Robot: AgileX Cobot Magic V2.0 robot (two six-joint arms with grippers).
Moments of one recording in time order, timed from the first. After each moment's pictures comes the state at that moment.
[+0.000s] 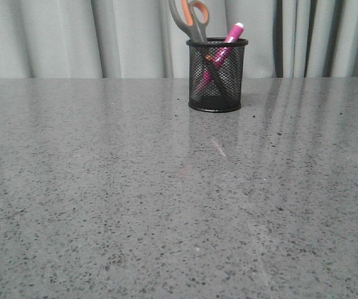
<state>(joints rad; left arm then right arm) -0.10 0.04 -0.12 -1.30 0.12 1.07 0.33 0.15 -0.06 0.24 -0.26 -0.37</state>
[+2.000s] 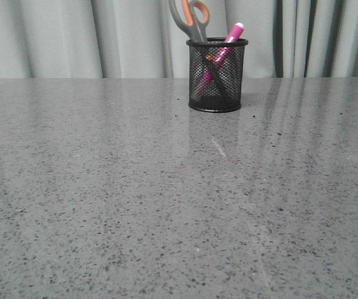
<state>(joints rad) -0.10 0.00 0.00 -0.07 0.06 0.06 0.32 0.15 -0.05 0.21 -0.26 -0.37</state>
